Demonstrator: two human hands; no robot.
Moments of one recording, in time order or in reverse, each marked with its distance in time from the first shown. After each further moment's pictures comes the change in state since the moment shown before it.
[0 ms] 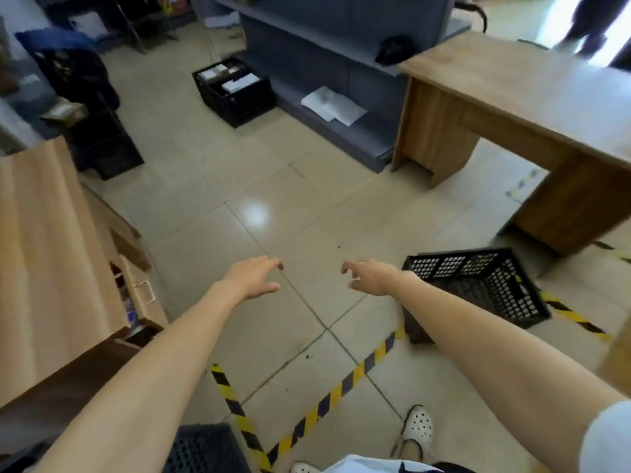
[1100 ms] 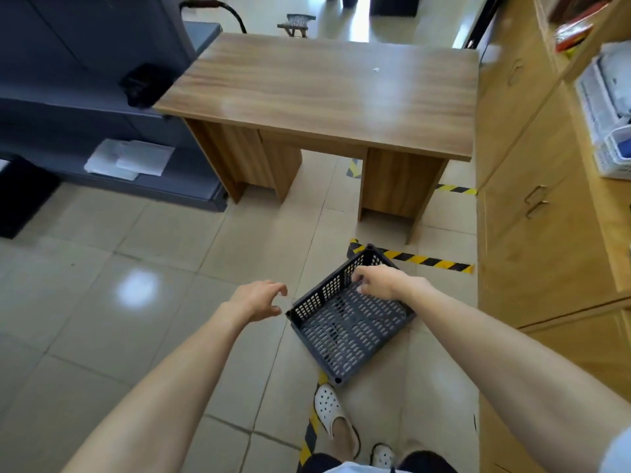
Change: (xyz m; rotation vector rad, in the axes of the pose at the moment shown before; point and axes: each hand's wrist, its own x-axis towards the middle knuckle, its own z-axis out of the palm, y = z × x) left_hand 0.417 0.397 -0.095 0.324 -0.224 0.498; right_hand -0.044 0.485 -0.099 0.533 0.130 0.537
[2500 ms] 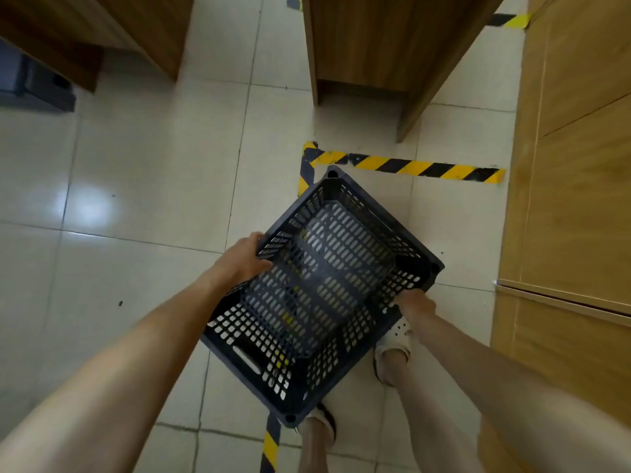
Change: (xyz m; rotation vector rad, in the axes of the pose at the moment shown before) left_hand 0.482 0.047 0.209 -0.476 -0.259 -0.161; right_hand 0.296 0.302 0.195 0.941 -0.021 0.964
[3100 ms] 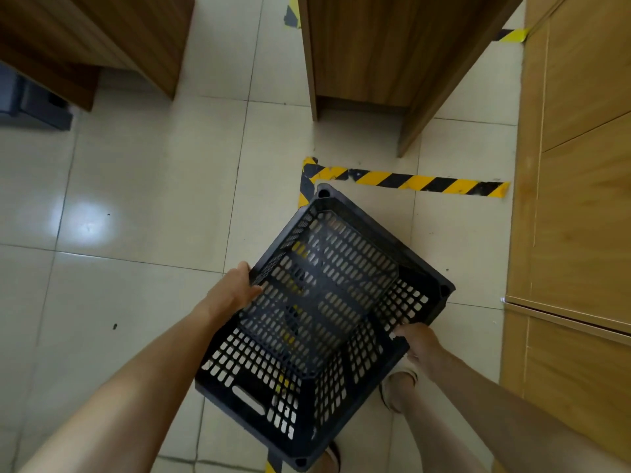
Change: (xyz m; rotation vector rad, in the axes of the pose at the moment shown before) left_hand 0.027 -0.029 0.014 -0.031 -0.004 -0.091; right_hand 0.027 0.014 0.019 0.296 -0.088 0.147
